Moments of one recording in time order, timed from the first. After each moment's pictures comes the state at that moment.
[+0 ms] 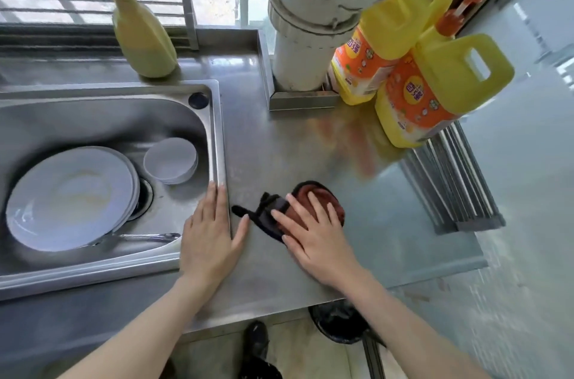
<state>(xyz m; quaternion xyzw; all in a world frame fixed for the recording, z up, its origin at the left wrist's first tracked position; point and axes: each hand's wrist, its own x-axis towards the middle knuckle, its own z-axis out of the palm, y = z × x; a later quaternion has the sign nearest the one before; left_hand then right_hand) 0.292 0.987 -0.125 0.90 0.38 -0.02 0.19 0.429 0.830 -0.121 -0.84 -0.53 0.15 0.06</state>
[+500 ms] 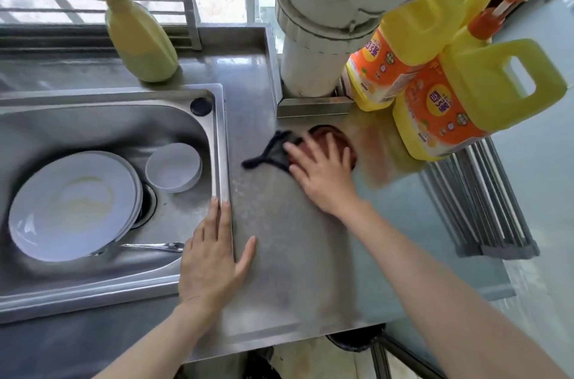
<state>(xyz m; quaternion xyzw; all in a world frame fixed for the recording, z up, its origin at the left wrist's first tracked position) 0.294 0.989 -0.124 0.91 0.39 -0.04 0.16 0.532 0.926 -0.118 -0.88 -0.45 0.16 0.03</state>
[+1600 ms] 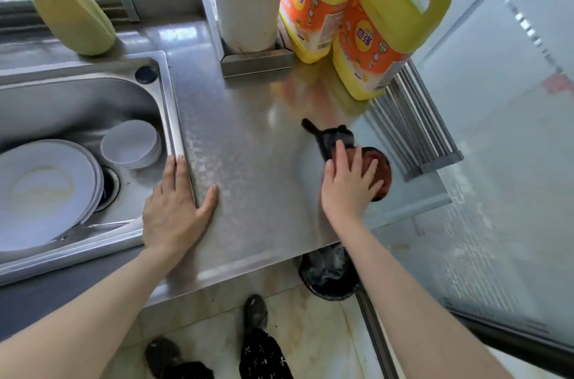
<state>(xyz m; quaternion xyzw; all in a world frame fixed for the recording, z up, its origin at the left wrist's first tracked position) 0.296 0.986 -0.118 0.91 0.39 -0.03 0.17 0.468 0.788 -0.120 -0.99 -0.08 0.10 0.12</state>
